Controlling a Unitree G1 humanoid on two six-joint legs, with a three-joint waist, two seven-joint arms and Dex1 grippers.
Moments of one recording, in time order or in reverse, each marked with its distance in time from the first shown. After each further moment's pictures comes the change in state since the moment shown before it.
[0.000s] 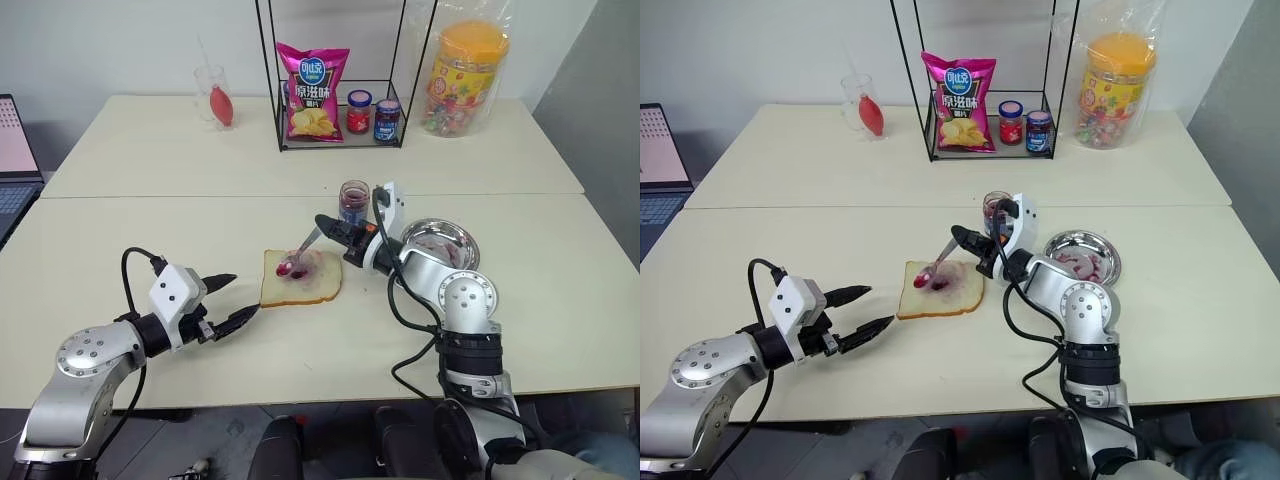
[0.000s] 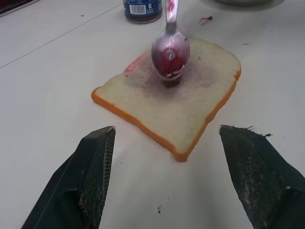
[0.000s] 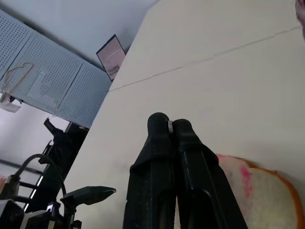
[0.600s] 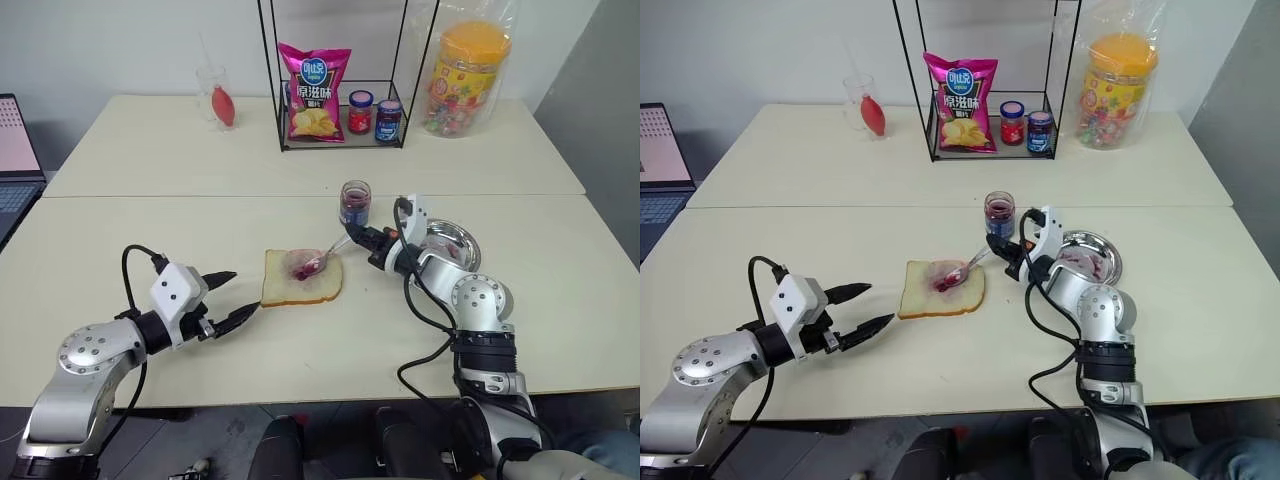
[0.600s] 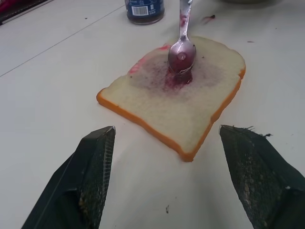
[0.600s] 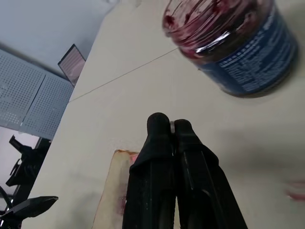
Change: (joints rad) left arm -0.021 0.000 -0.021 0.016 0.020 -0.020 -0.003; right arm 0.020 -0.109 -0.081 0.057 -0.019 -0.017 0.019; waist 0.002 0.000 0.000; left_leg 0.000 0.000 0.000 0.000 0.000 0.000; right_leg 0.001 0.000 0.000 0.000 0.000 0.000
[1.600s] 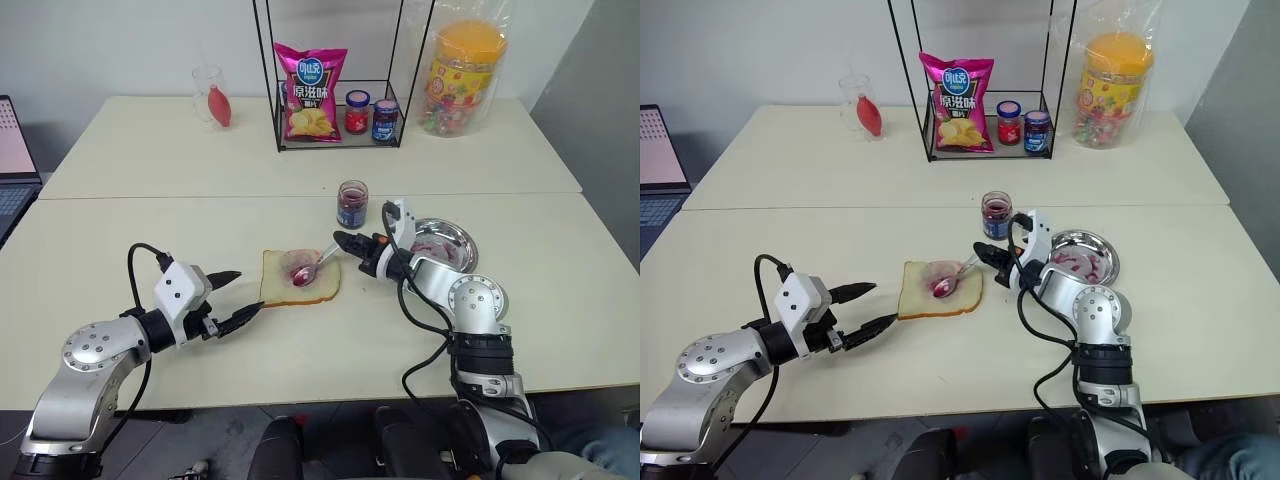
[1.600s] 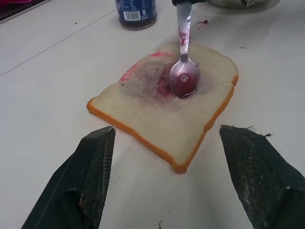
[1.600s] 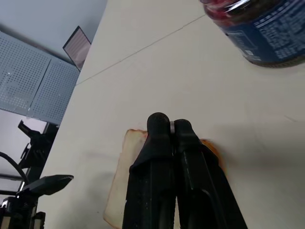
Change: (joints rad) left arm -0.009 0.000 -0.002 -0.010 -0.009 0.018 -0.004; right arm 0.011 -0.002 0.040 -0.034 0.054 0.066 -0.031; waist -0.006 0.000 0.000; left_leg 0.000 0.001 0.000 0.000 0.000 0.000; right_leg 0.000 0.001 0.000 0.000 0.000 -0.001
